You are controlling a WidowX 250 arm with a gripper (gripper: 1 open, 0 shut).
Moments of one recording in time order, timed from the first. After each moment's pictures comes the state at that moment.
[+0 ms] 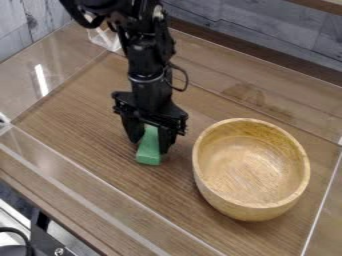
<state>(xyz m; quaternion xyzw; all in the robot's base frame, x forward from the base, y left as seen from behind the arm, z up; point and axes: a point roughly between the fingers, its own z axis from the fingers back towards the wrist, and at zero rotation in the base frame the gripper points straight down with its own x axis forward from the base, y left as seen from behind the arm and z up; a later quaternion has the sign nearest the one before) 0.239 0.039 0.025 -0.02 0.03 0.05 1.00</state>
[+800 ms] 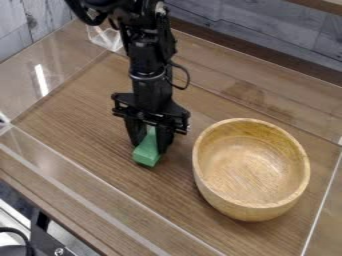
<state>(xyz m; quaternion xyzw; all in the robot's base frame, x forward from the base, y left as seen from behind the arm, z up) 0.235 0.034 0.031 -0.03 0.06 0.07 1.00</state>
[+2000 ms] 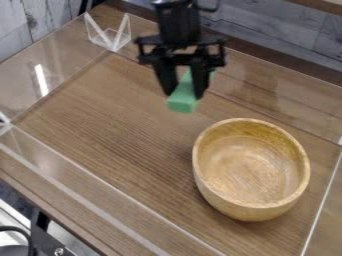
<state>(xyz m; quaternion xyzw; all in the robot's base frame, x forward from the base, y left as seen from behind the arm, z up) 0.266 -0.005 0.118 -0.11 0.03 0.08 0.99</state>
